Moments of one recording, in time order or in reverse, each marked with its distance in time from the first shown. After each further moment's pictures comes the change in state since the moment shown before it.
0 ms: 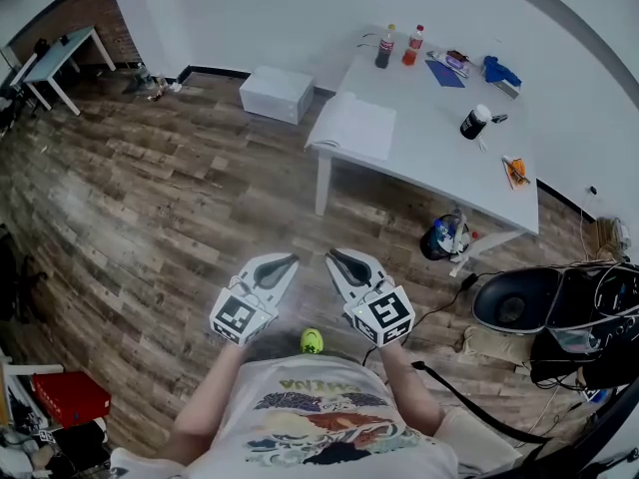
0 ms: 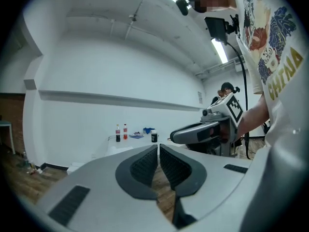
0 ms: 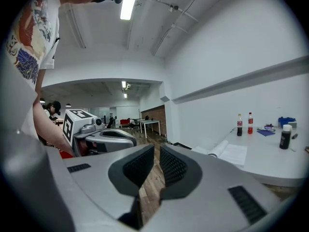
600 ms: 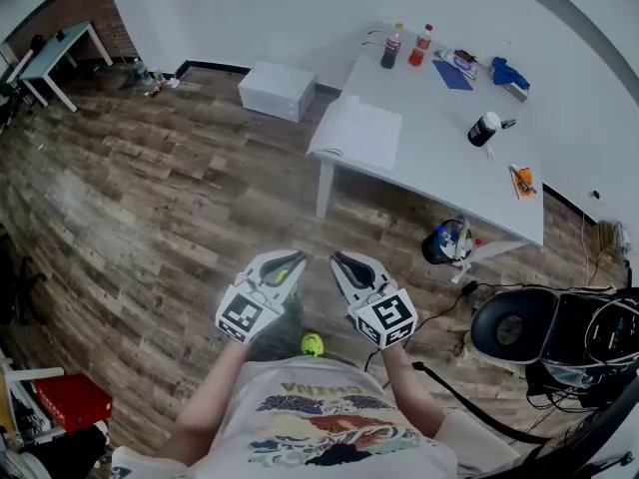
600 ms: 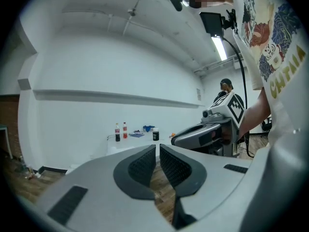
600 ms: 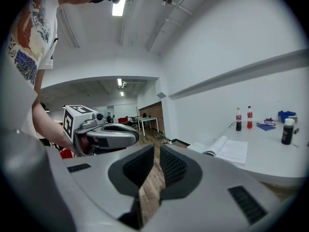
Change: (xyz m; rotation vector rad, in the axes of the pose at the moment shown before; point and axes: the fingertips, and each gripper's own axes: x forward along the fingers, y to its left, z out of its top) left arm 0.053 0.054 0.001 0.024 0.028 -0.036; right arm 0.048 -0.054 -0.007 0.044 0.041 -0.018
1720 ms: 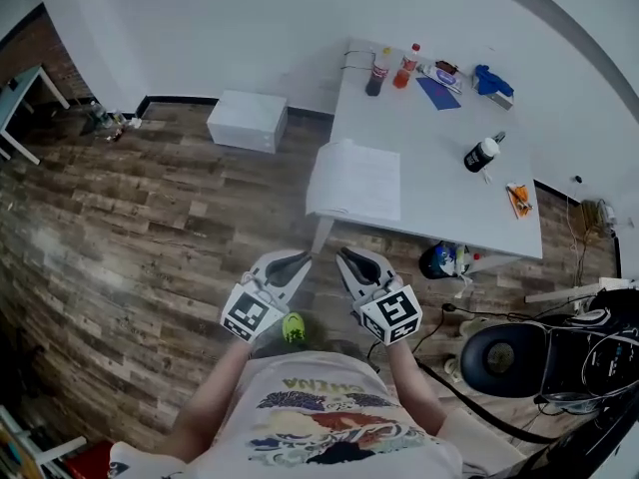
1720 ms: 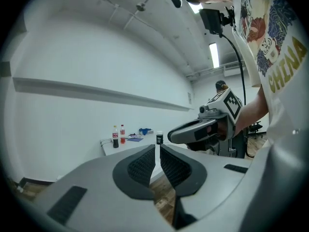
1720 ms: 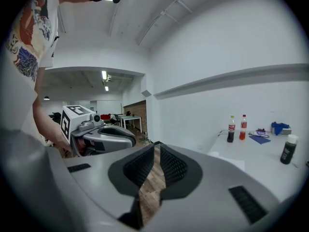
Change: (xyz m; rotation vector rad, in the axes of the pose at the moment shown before) left arm 0.088 0.228 0.004 0.025 -0.041 -0.184; right arm 0.196 -0.124 0.075 -0.038 0.007 -0.197
